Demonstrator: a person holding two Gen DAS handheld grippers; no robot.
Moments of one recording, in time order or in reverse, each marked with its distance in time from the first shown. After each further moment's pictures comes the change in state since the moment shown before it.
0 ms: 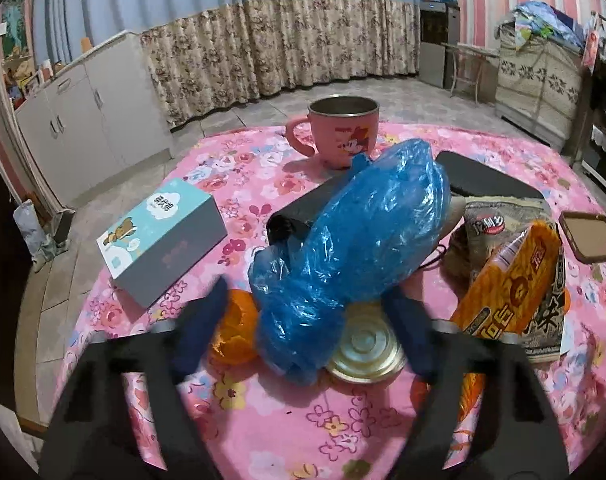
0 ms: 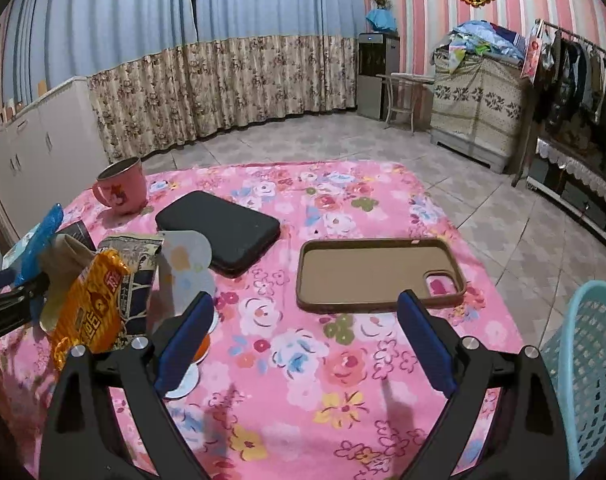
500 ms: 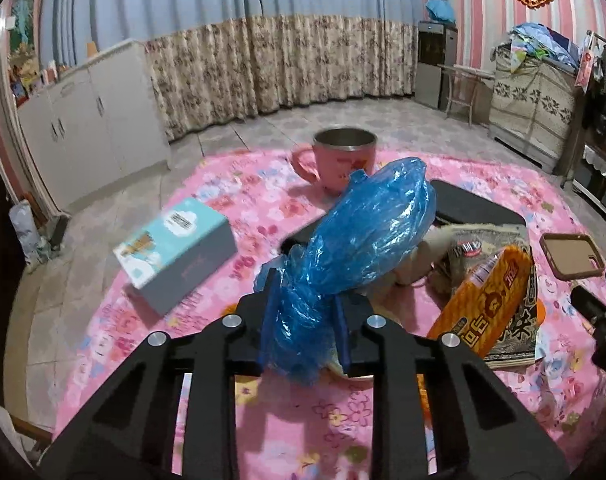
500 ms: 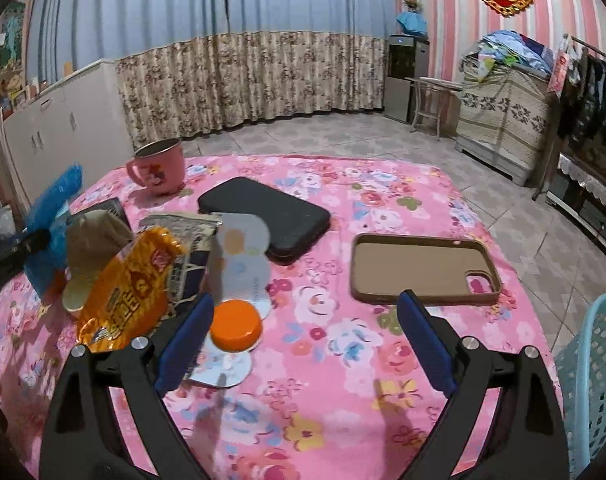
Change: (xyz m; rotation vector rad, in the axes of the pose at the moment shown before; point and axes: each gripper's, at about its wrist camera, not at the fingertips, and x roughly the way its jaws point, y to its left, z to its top) left arm -0.035 0.014 0.003 -0.030 -0.087 -0.015; right arm -0.004 0.042 -0.008 -0.096 0.012 0.068
